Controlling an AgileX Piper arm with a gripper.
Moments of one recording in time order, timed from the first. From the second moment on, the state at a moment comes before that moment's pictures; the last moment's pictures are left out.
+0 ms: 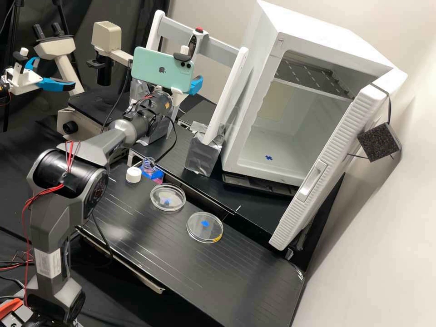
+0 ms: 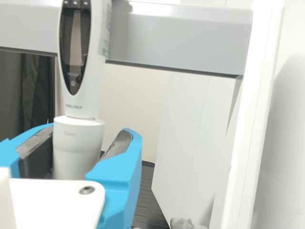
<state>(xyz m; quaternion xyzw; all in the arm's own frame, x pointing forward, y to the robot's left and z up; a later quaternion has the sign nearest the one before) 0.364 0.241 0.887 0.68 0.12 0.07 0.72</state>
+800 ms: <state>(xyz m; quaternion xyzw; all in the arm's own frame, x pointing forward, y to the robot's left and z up) 0.361 0.244 0.888 0.67 0.12 0.07 0.73</state>
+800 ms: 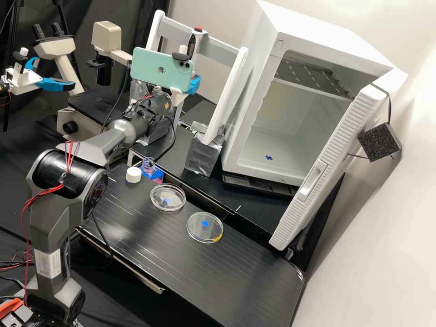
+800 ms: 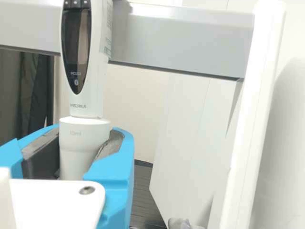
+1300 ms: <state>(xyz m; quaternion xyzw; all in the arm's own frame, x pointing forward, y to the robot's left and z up) 0.358 0.247 0.891 0.67 0.11 0.06 0.73</state>
